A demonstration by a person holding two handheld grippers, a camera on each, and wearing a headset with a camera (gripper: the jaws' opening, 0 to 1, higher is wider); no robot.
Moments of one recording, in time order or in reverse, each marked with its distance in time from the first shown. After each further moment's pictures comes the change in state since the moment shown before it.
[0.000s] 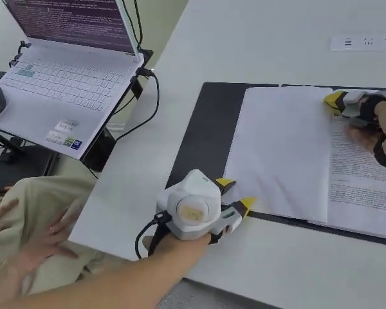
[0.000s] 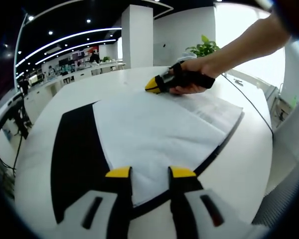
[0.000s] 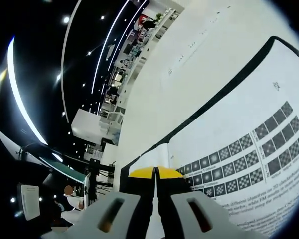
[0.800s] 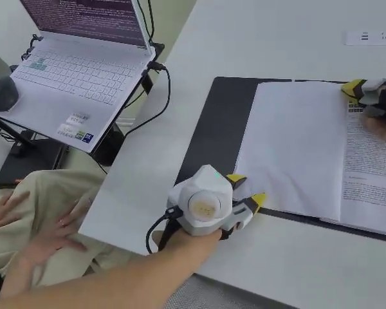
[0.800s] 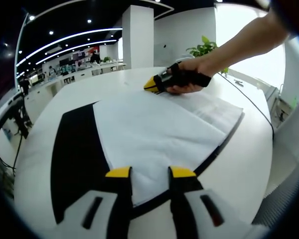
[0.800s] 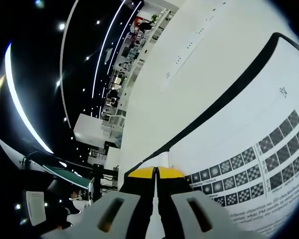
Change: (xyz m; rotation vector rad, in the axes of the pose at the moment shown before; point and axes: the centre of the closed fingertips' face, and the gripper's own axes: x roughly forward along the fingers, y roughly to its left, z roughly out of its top) left arm 0.001 0.003 -0.001 -0.004 -0.006 0.002; right arm 0.003 0.002 0.006 0.051 0.000 0.021
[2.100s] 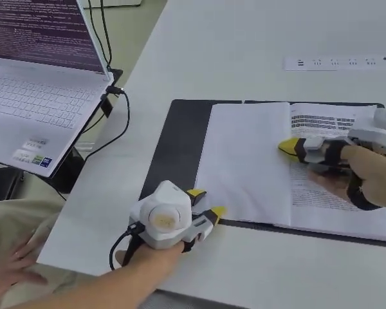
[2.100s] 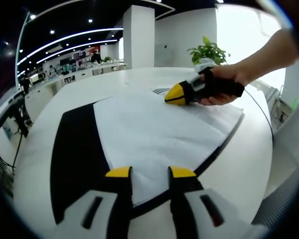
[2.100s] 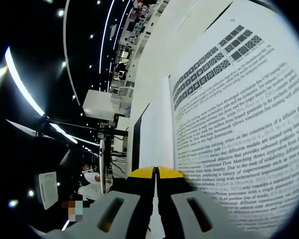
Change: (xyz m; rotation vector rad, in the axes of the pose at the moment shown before) left arm -0.001 -0.003 0.000 -0.009 -0.003 0.001; right arm -0.069 0.002 -0.102 -0.006 0.268 0.088
